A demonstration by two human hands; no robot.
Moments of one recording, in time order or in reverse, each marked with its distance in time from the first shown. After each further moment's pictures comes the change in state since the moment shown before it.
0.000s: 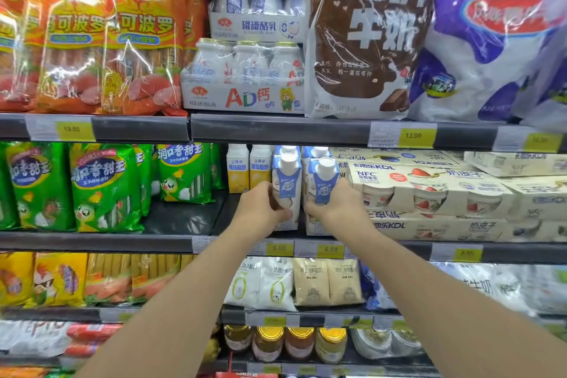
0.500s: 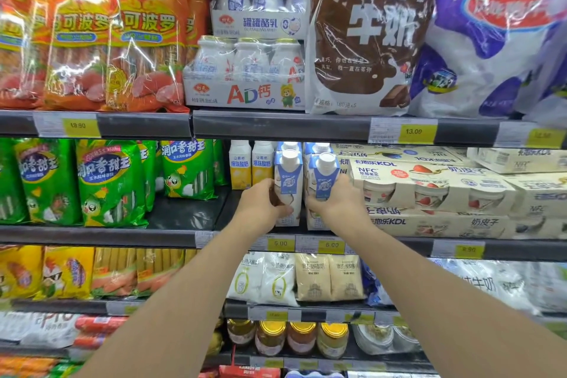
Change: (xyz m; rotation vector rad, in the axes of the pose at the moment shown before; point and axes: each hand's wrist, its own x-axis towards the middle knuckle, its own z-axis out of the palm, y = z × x) left_hand -0.005 0.002 0.000 -0.017 0.004 0.002; right_hand -0.007 -0.004 -0.005 0.060 0.001 0.029
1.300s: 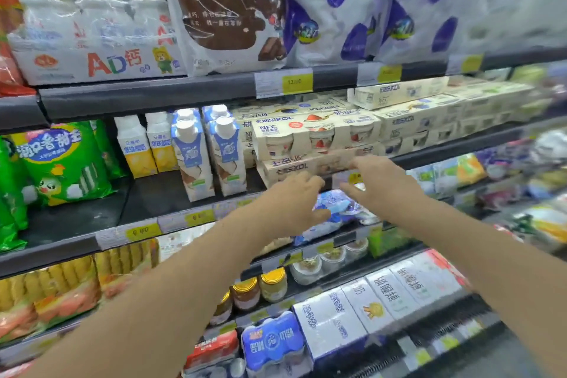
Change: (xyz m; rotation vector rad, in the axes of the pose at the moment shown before) left_hand -0.090 0.105 0.099 0.659 -0.585 0.774; right_hand -0.091 0.115 -0.157 -0.708 0.074 -0.095
